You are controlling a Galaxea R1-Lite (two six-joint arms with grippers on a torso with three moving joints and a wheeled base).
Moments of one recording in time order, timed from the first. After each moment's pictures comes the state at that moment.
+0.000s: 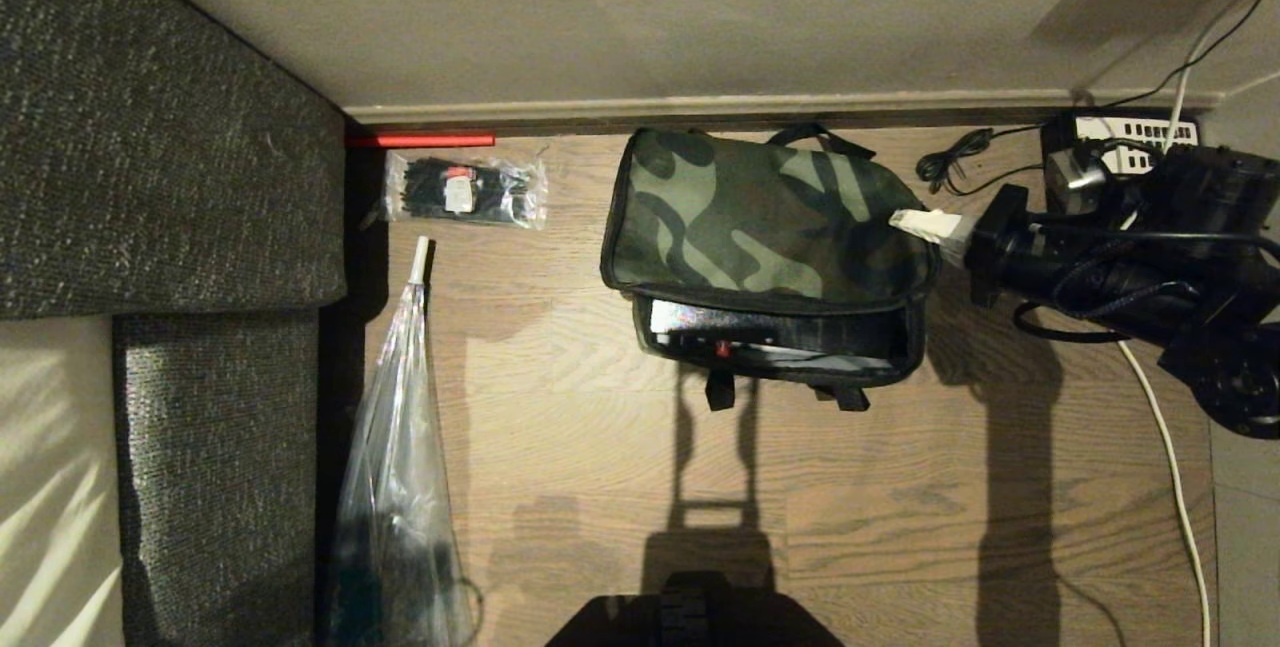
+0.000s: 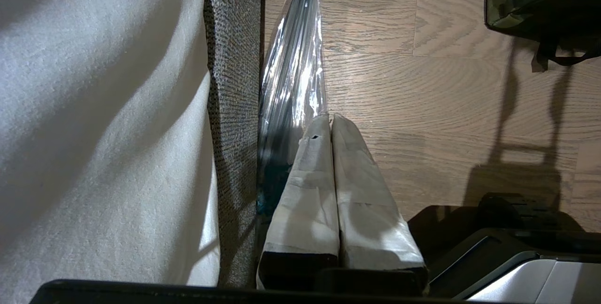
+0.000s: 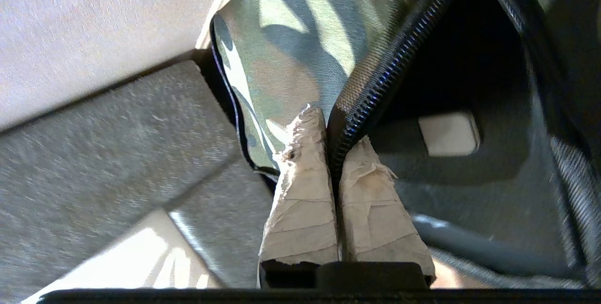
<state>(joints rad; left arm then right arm) 0.00 0.00 0.00 0.01 0.01 -0.01 0.10 1.77 -0.87 -0.96 0.56 0.91</state>
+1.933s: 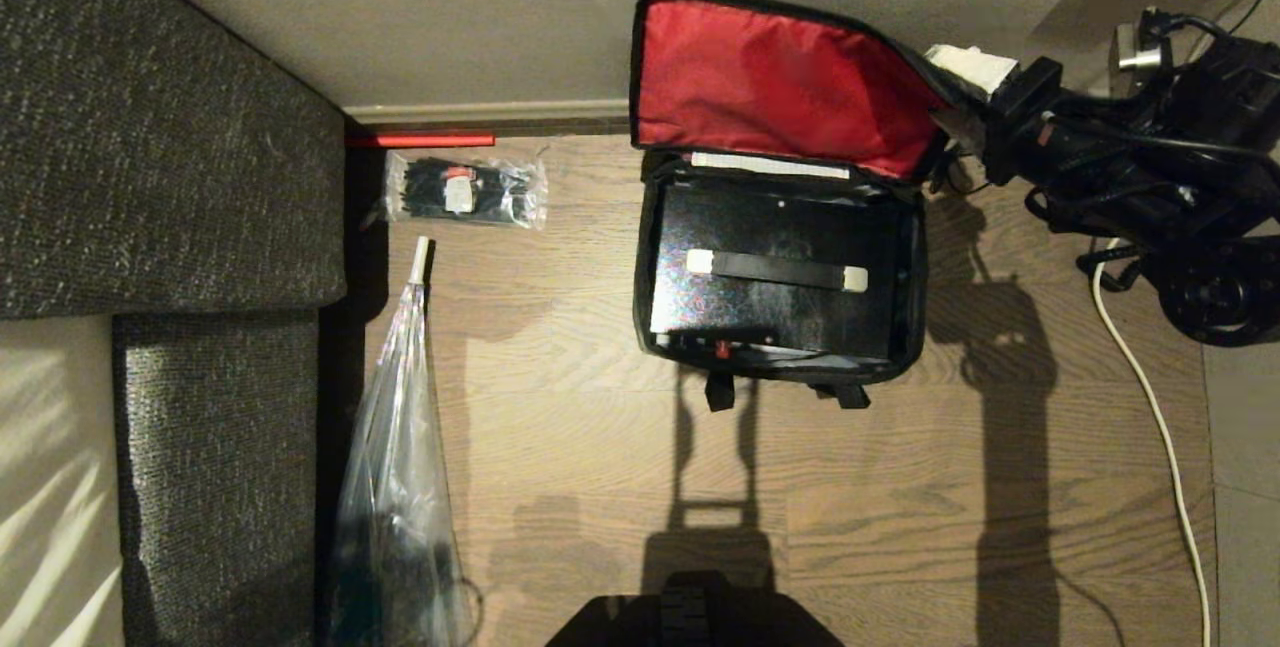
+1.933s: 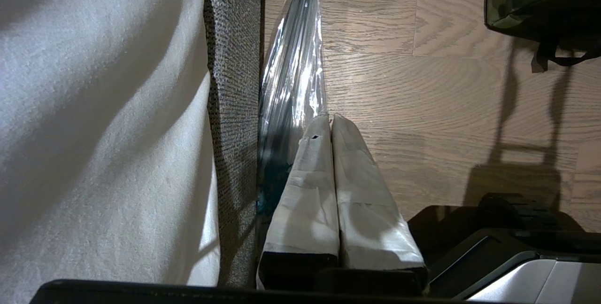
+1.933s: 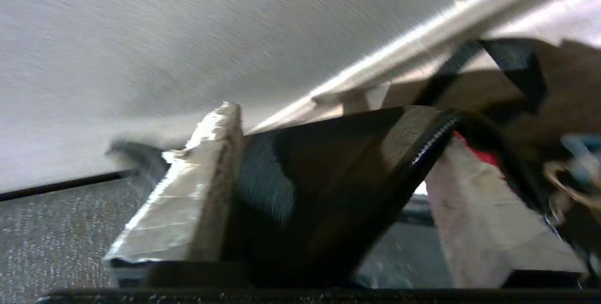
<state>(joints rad) 0.00 0.00 0.00 0.01 0.01 -0.01 0.10 1.82 -1.15 -1.06 0.37 0.85</state>
